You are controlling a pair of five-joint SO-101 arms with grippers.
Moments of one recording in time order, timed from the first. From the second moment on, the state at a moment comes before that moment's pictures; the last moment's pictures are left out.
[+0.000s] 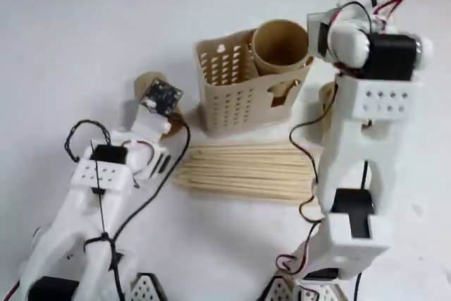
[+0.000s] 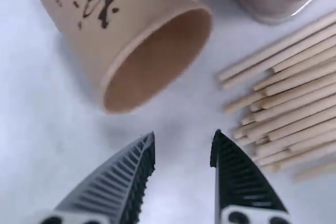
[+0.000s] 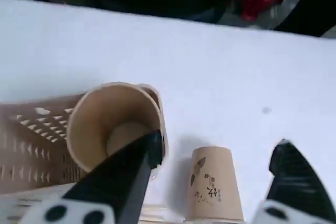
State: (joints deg) left arm 1.2 -29.8 59.0 45.6 -16.3; right arm -1.3 7.3 -56.5 98.2 9.8
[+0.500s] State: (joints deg) left arm 1.5 -29.8 59.6 45.4 -16.3; right arm 0.4 -16.9 -35.6 98.3 11.4
